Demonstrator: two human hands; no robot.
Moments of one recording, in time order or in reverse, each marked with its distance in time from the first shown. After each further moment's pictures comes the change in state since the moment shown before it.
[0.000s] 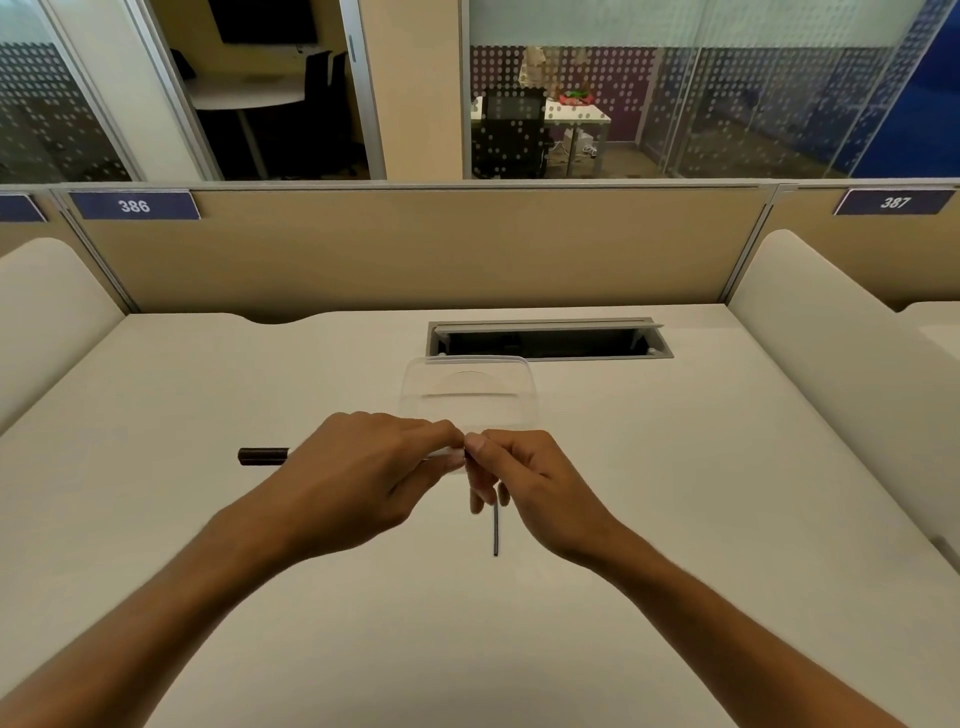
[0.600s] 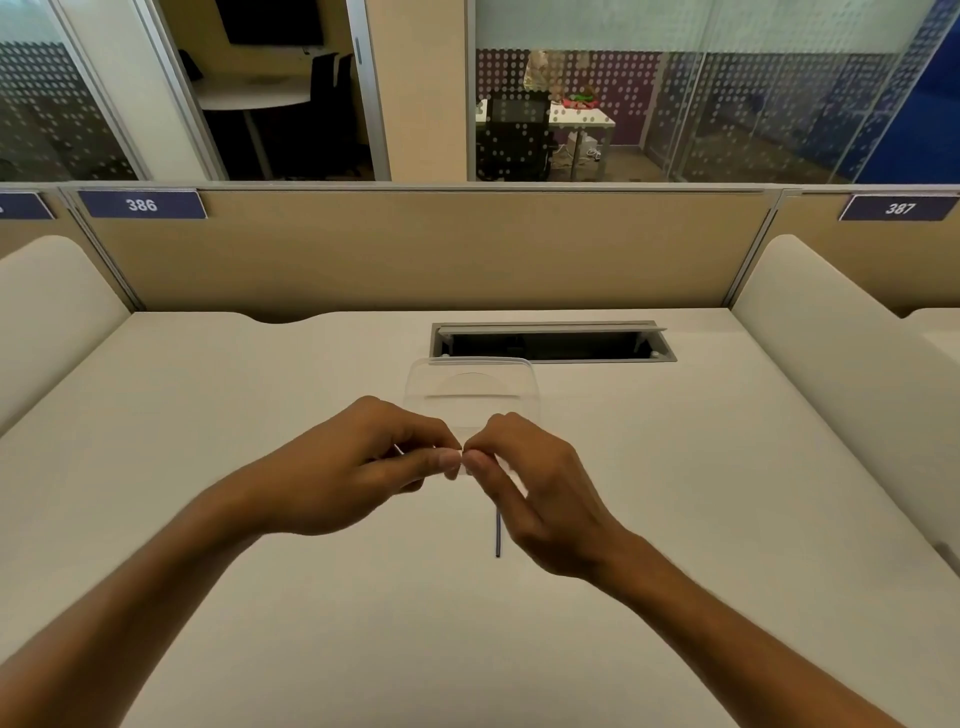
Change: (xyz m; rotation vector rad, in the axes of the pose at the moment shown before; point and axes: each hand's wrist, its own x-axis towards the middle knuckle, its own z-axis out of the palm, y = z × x) left_hand 0.003 -0.004 -0.017 -0.594 -0.127 -0.056; right_hand -0.002 0.001 0.000 -0.471 0.122 -0.485
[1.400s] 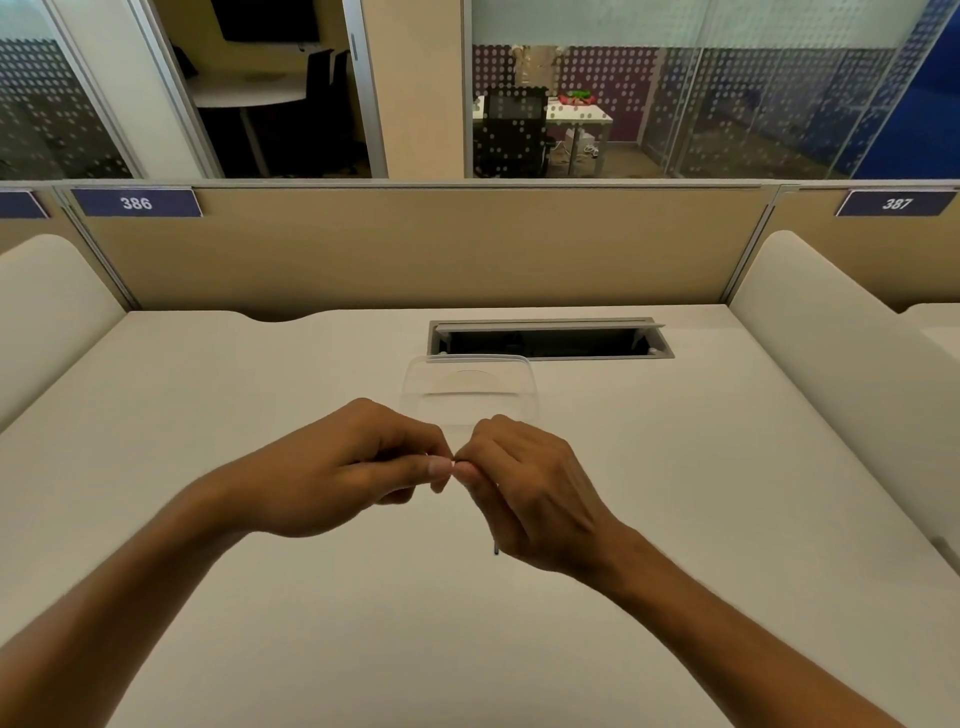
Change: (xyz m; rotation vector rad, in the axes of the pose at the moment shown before) left_hand -0.004 0.001 -0.006 -0.056 -0.095 0.008; right_hand 0.003 -0.001 0.002 -0.194 0.062 -0.241
